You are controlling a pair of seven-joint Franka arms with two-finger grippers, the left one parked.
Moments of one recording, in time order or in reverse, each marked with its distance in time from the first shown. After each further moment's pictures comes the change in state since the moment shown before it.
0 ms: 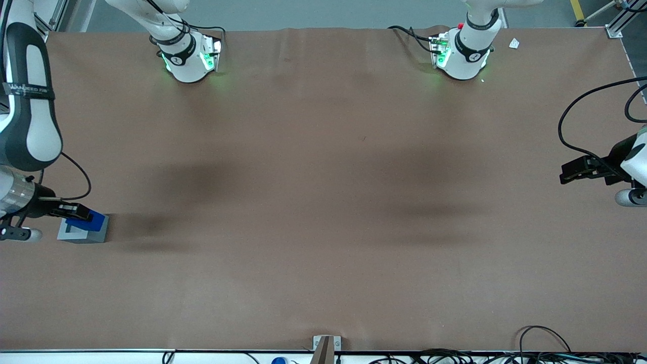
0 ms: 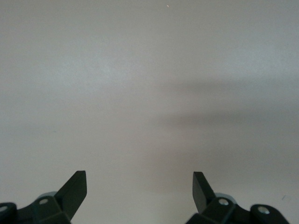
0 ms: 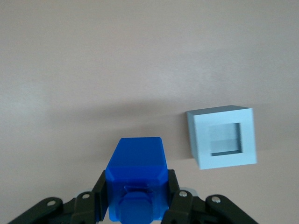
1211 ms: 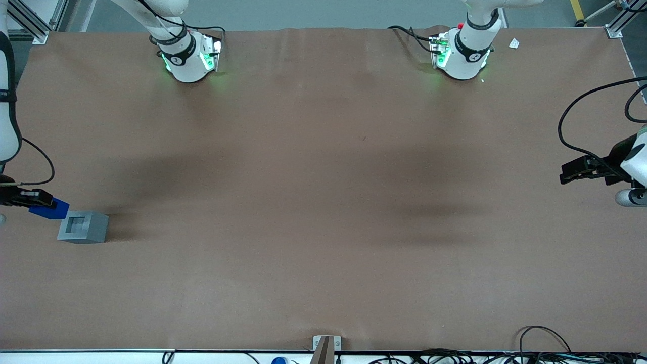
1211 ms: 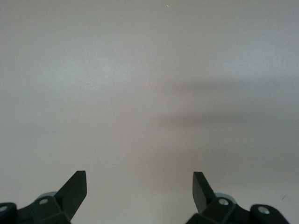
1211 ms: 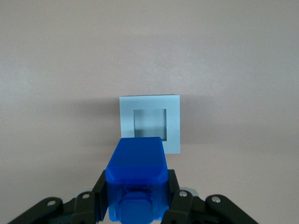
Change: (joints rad) arm -0.152 0.027 0.001 -0.008 -0.037 0.014 -0.239
